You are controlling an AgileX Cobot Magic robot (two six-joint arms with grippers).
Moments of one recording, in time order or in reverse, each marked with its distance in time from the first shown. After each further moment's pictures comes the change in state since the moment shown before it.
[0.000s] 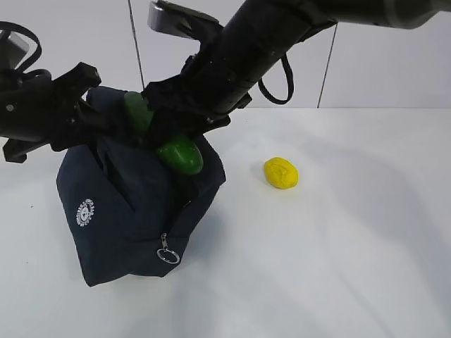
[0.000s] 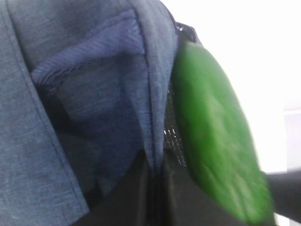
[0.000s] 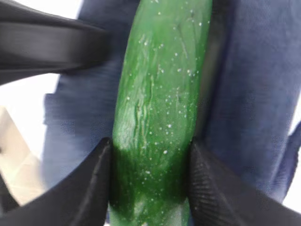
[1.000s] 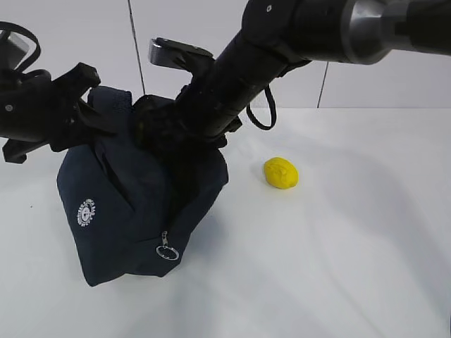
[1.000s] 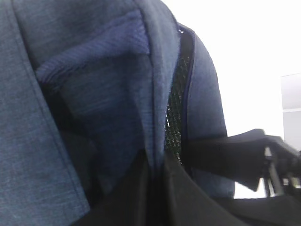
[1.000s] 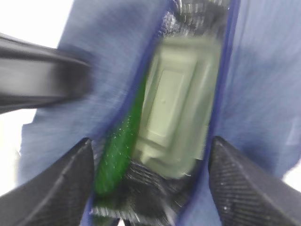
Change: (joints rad) left arm 0.000 0.000 0.000 0.000 0.005 0.000; right arm 0.000 0.100 -0.014 0.043 -0.063 0.001
